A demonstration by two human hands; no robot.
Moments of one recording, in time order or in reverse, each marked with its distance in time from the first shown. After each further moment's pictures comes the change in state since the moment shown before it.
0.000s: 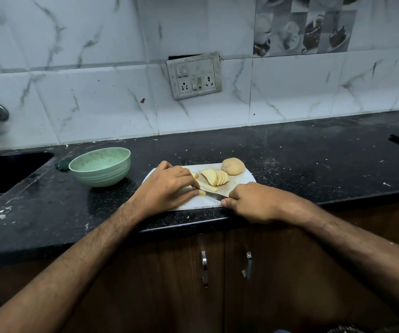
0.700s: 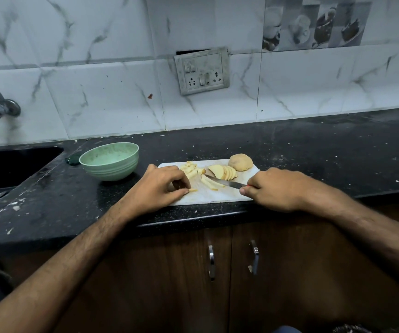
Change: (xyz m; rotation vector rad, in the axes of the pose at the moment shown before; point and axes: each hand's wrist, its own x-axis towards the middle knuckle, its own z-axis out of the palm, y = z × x) left_hand -0.028 -0.013 -0.016 -0.290 -0.158 -0.298; right_hand -0.019 0.005 -0.018 -0.176 0.067 0.067
